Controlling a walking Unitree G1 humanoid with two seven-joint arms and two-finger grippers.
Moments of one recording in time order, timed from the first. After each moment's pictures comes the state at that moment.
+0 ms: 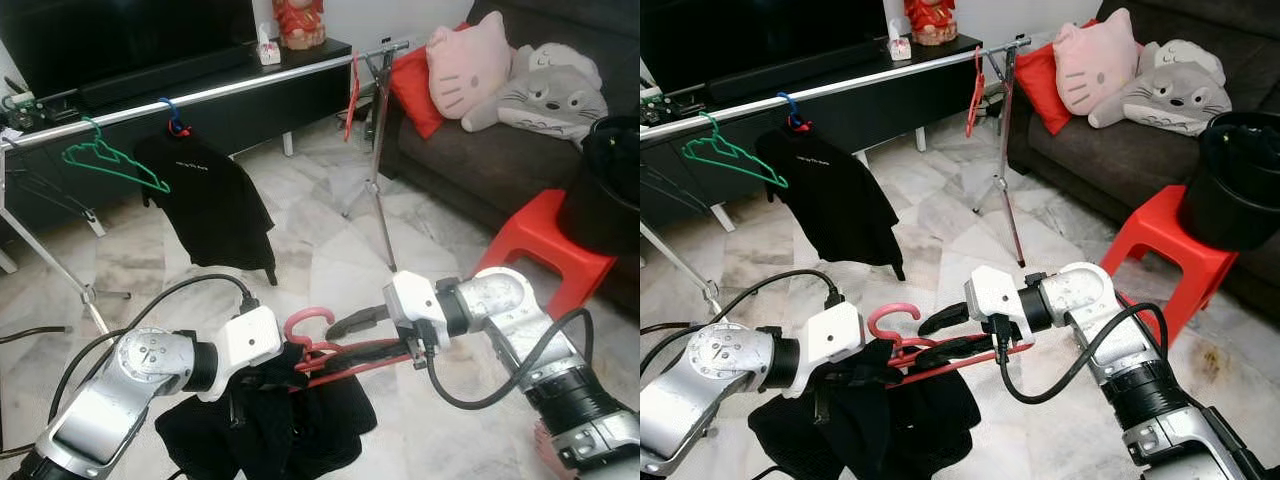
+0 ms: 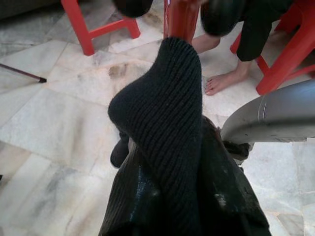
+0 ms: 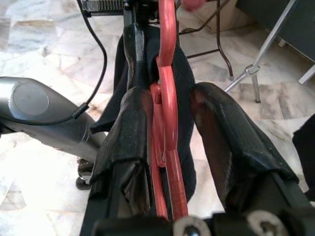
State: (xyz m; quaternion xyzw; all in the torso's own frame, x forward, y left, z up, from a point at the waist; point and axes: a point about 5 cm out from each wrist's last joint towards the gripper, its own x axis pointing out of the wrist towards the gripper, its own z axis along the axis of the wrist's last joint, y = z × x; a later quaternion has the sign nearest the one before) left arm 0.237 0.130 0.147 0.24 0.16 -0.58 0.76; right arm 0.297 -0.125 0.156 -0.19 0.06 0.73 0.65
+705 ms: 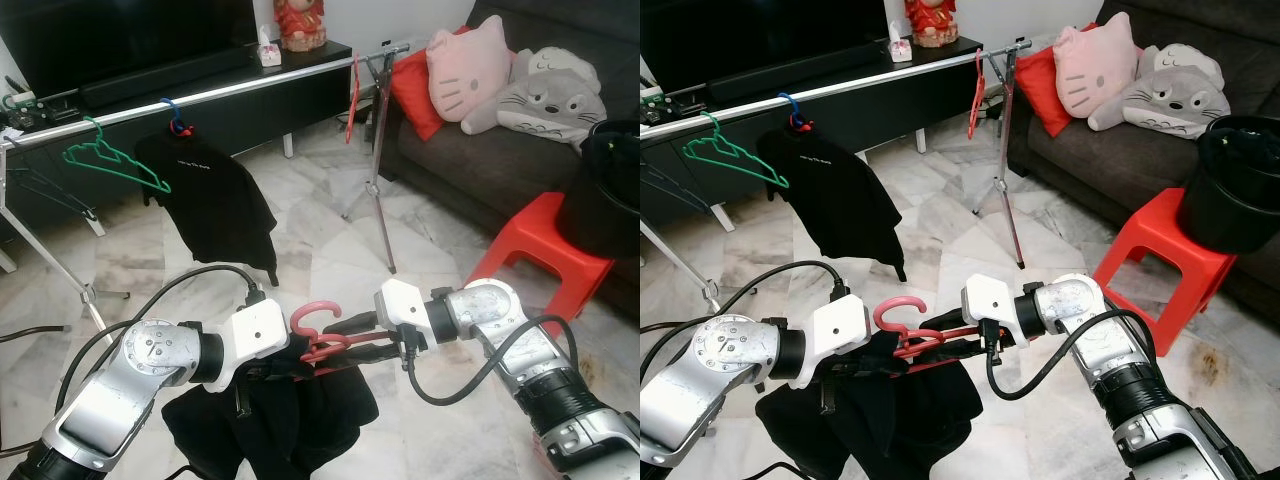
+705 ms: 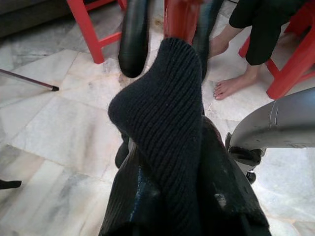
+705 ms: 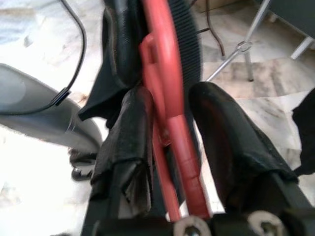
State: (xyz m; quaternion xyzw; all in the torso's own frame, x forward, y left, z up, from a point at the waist) left arm 0.243 0.127 0.154 0.25 0.14 -0.57 0.77; right arm 0.306 -0.122 0.133 -0.20 0.09 0.70 0.68
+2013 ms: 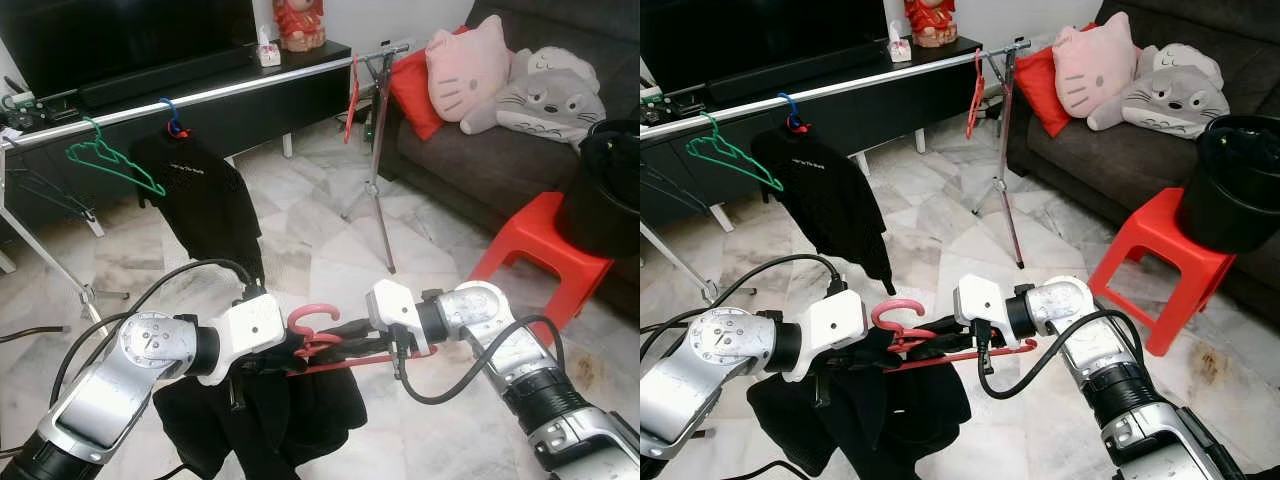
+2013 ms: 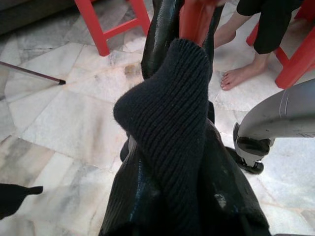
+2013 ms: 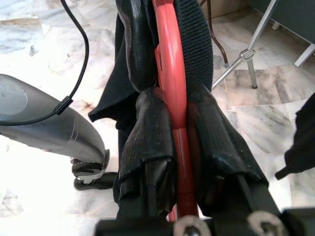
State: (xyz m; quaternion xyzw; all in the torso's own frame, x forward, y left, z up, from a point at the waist) left arm 0.247 0.130 0.159 0.27 0.14 -0.57 0.76; right arm 0.305 -0.114 0.127 -0.19 0.08 0.71 0.68
